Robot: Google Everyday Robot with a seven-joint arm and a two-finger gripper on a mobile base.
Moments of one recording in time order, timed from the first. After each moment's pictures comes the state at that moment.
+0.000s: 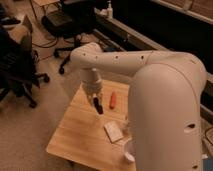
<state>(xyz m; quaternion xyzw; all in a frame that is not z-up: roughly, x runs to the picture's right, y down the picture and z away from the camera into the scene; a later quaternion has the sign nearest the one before) -0.033 0.075 0.728 -0.29 0.33 0.57 0.69</state>
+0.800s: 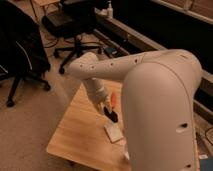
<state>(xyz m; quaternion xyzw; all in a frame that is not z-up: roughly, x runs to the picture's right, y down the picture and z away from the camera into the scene) 0.010 0.121 0.716 -0.21 0.45 0.56 0.66</state>
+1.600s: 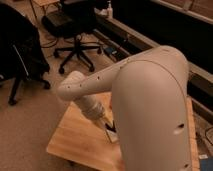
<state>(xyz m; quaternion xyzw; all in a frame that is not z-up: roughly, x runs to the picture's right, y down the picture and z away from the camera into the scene) 0.009 0.191 0.681 -0.14 0.51 0.52 0.67</state>
